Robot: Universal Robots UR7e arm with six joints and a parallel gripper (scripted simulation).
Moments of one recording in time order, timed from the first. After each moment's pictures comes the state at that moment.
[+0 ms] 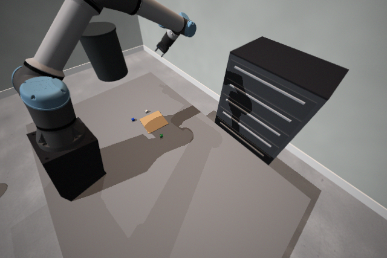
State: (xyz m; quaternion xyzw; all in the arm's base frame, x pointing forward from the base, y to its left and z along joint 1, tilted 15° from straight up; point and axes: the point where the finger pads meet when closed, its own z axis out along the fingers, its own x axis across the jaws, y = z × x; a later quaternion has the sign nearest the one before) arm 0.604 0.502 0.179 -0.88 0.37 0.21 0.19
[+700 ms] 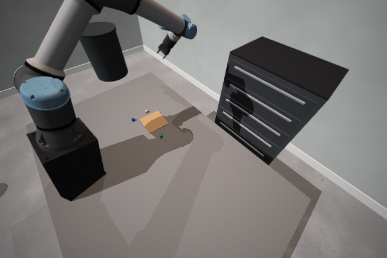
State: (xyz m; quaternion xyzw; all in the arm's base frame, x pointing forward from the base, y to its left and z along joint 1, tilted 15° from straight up) arm 0.610 0.482 0.172 -0.87 0.40 0.21 0.19
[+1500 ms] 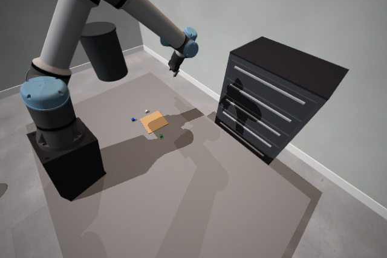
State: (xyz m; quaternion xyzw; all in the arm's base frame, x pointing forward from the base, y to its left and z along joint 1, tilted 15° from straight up) arm 0.630 0.314 0.110 -0.74 0.63 0.17 0.16
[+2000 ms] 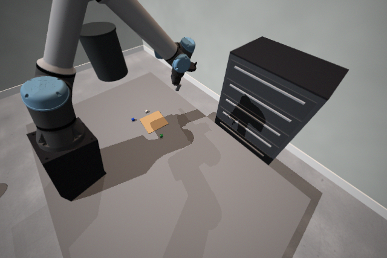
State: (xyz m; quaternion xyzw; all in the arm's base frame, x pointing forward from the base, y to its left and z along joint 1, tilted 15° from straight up) arm 0.604 0.195 0.069 -0.60 0.77 0.13 0.15
